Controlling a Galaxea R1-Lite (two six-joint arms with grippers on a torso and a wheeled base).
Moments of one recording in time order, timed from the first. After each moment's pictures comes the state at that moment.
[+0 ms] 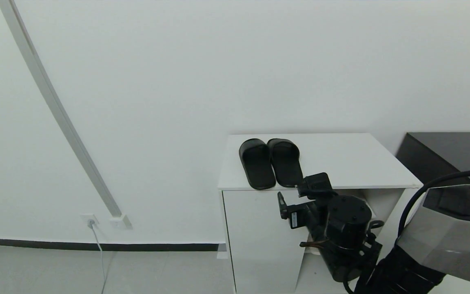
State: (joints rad) left arm 0.00 0.00 0.00 0.00 -0.03 0.01; right arm 0.78 2.15 -0.68 -1.47 -0.60 -0.09
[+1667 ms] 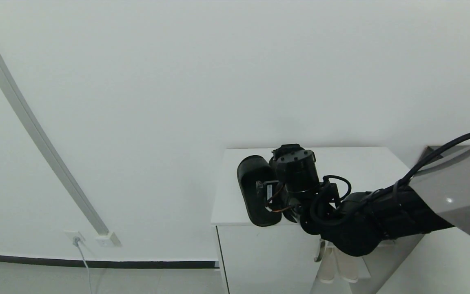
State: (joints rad) left arm 0.00 0.00 0.00 0.00 -0.03 0.01; right arm 0.80 2.10 -1.21 -0.53 -0.54 0.27
